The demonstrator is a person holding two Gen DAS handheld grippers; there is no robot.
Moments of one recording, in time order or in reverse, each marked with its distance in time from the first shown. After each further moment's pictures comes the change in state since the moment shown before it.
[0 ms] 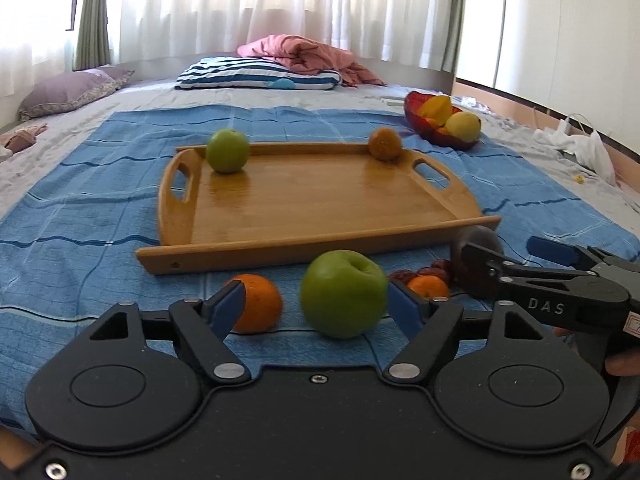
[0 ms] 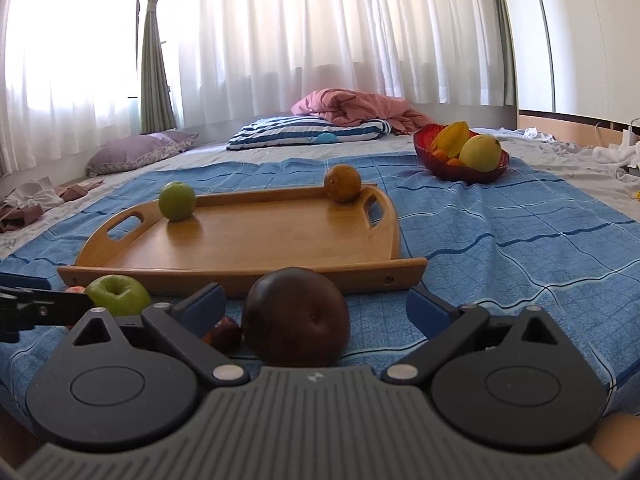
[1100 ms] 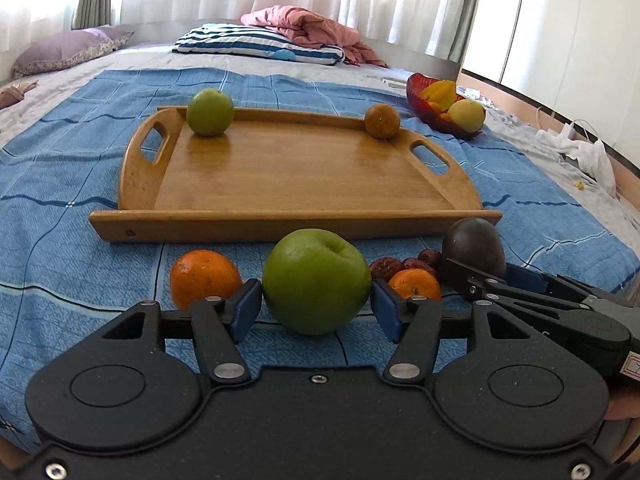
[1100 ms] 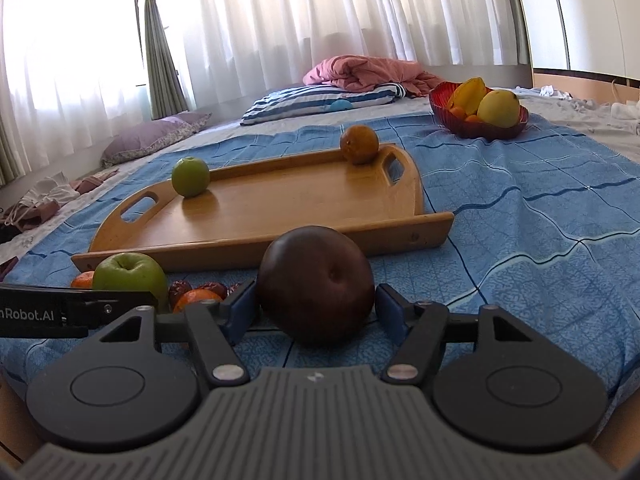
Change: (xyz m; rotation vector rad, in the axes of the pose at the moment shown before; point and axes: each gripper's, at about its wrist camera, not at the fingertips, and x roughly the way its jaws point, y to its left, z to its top) left arm 0.037 -0.007 -0.005 -0.093 0.074 -0.032; right arm 0.016 -0.003 -0.010 0.071 0.094 0.071
